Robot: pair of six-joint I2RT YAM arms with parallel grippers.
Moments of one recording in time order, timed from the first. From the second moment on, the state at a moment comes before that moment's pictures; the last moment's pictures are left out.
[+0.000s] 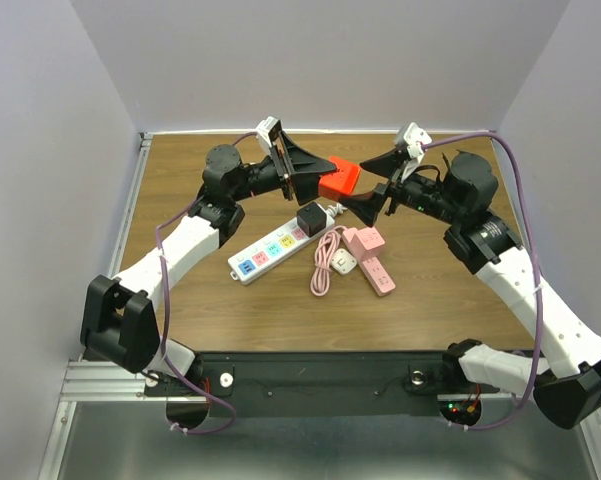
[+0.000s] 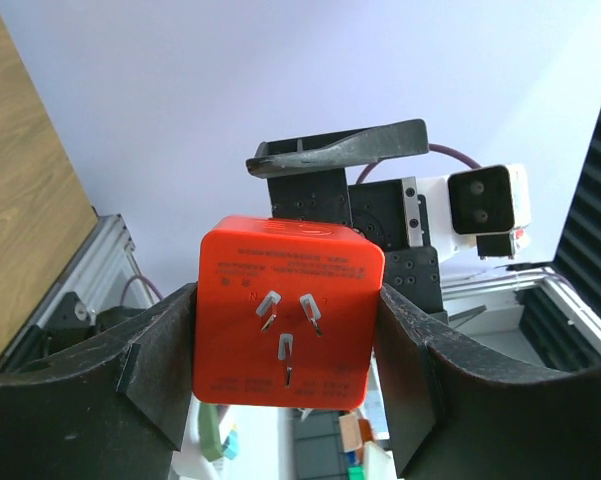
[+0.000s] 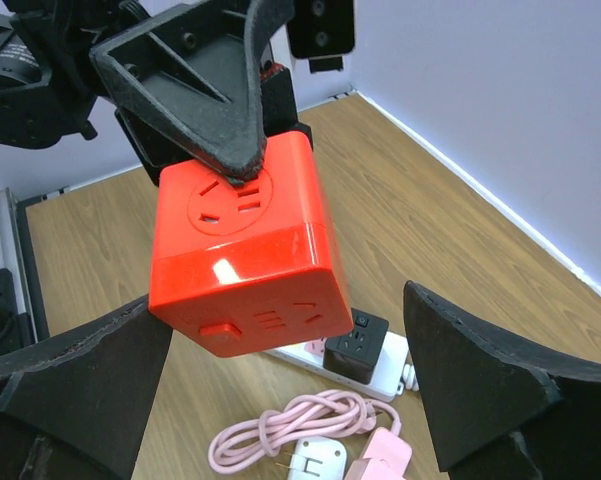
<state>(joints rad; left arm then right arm) -0.48 1.42 1.12 0.49 0.81 -1.60 0.48 1.09 1.18 -0.07 -0.55 -0.02</state>
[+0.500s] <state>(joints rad) -0.50 1.42 1.07 0.63 0.80 -1.72 0.53 1.14 1.18 -0.01 -0.57 -0.03</state>
